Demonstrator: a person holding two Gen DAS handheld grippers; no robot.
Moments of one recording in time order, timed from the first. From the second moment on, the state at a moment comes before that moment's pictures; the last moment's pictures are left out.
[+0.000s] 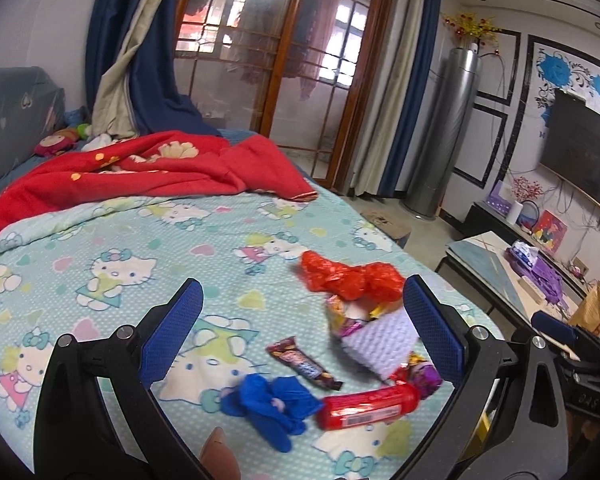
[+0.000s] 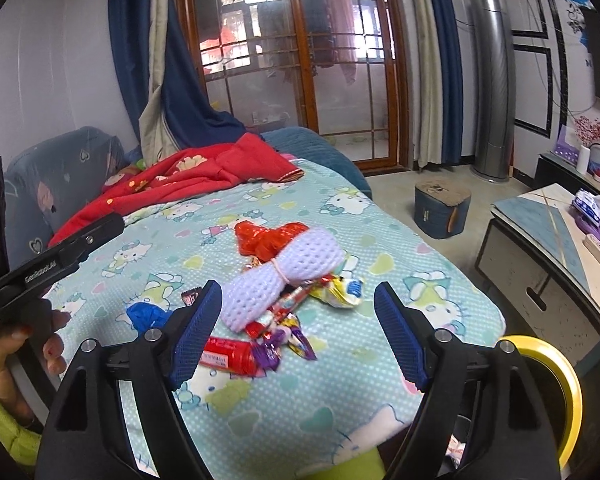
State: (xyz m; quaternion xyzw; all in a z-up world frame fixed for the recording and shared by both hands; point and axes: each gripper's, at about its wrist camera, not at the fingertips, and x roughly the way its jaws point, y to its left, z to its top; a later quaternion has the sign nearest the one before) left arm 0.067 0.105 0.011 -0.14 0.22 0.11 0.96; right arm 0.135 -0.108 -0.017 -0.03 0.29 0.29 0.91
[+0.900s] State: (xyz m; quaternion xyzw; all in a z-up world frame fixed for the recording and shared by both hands) left arm 0.064 0.141 -0.073 -0.19 0.35 0.07 0.91; right arm 0.250 -0.045 -0.068 -0.03 0.39 0.24 0.89
